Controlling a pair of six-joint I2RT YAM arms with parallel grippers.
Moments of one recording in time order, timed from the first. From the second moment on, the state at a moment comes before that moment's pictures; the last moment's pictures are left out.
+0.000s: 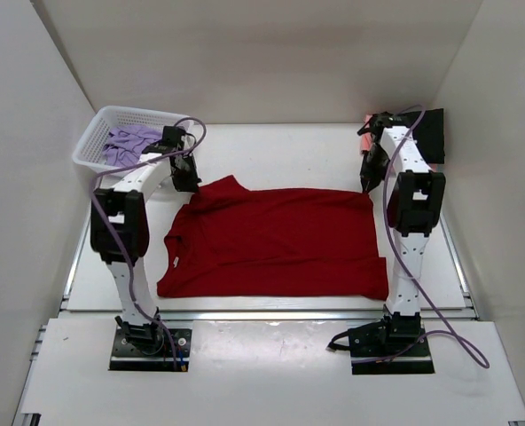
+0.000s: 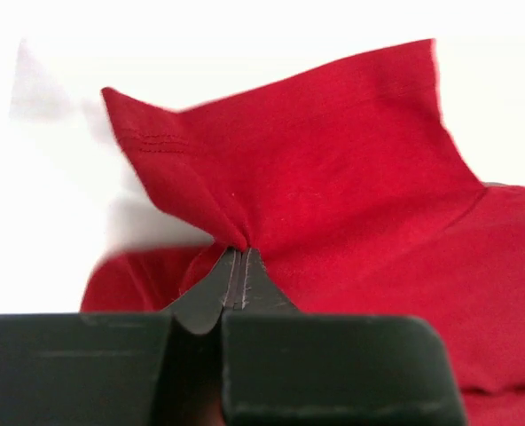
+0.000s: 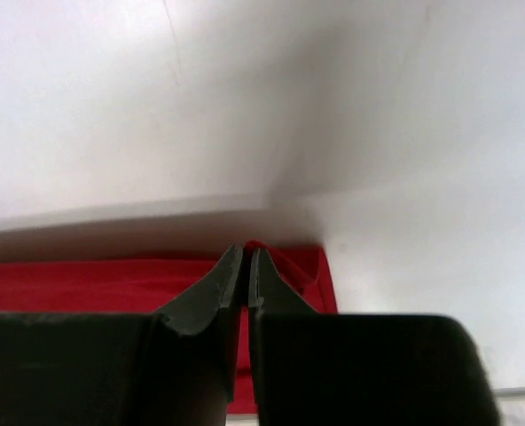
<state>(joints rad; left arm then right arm) -0.13 2.00 1.55 -0.64 0.09 -0.36 -0.02 2.40 2.22 -1.26 0.03 0.28</state>
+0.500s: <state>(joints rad) -0.17 1.67 1.22 -0.61 0.15 -0.35 0.01 1.84 1.41 -0.97 -0.02 0.26</state>
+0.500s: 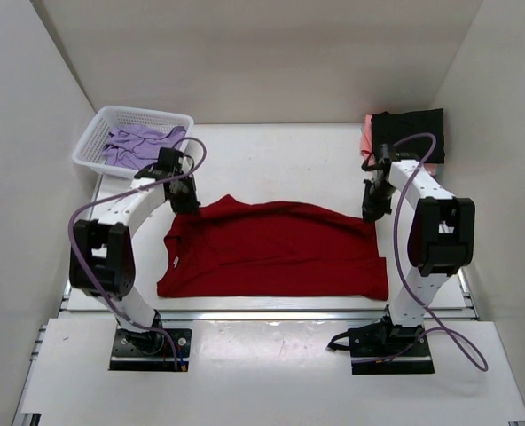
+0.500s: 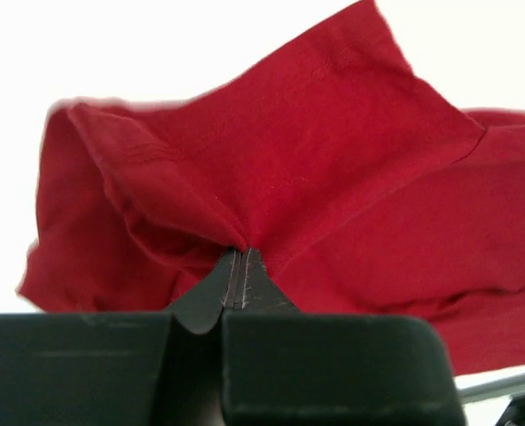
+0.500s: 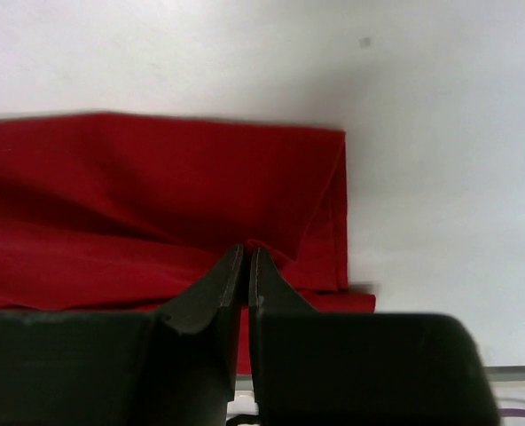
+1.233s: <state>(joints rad) -0.17 1.25 0.83 -0.62 0.12 -0.30 -0.11 1.62 1.07 -0.72 -0.05 0.17</state>
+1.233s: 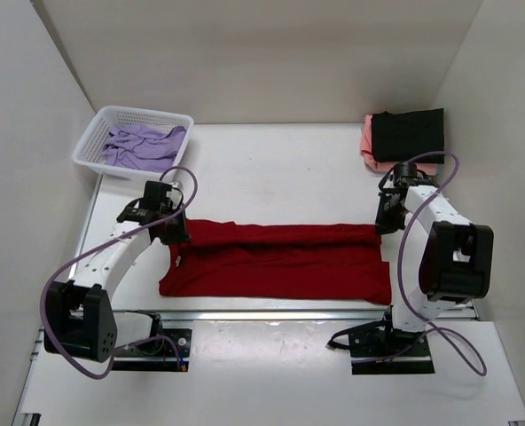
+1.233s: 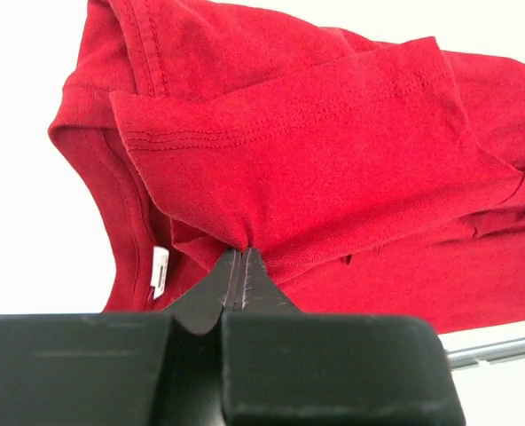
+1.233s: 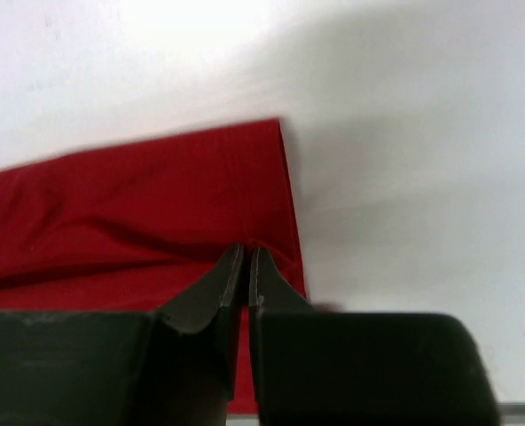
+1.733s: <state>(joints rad) -0.16 1.20 0.75 -0.63 0.09 -0.31 -0.12 1.48 0.89 -0.74 -0.02 0.19</state>
